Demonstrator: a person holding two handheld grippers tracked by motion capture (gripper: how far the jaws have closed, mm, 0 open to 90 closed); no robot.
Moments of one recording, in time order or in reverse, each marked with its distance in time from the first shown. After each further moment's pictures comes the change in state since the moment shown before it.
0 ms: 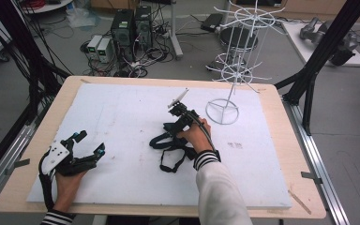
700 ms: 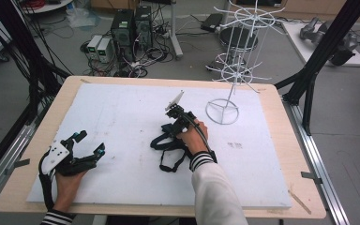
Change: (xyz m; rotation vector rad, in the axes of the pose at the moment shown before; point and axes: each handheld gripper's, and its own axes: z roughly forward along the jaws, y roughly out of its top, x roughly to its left) left arm 0.000 0.000 0.000 0.000 -0.001 -0.001; right arm 0.005 0.004 0.013 0.076 -0.038 0.012
